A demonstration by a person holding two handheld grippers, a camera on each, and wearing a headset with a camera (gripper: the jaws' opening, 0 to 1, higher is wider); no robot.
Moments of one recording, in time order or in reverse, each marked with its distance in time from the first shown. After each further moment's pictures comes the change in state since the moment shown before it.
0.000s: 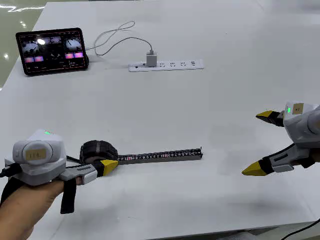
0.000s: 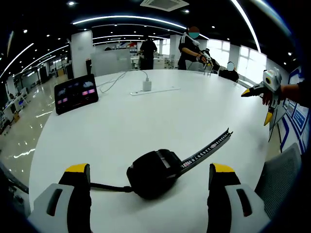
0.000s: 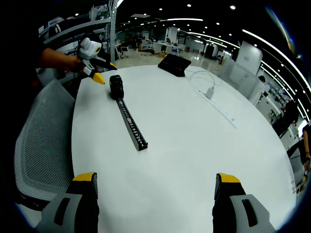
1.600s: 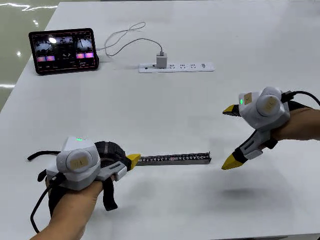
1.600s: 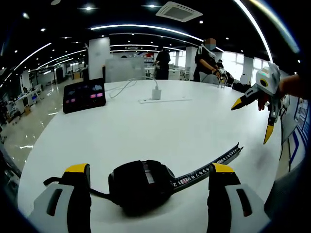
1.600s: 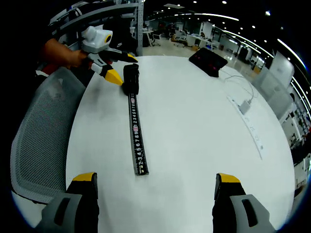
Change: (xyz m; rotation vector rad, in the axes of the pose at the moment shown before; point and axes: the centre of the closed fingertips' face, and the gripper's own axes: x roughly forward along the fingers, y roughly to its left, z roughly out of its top) left arm 0.029 -0.015 0.002 -0.080 -0.102 0.113; right arm 0.078 0.001 0.046 -0.199 0.102 0.216
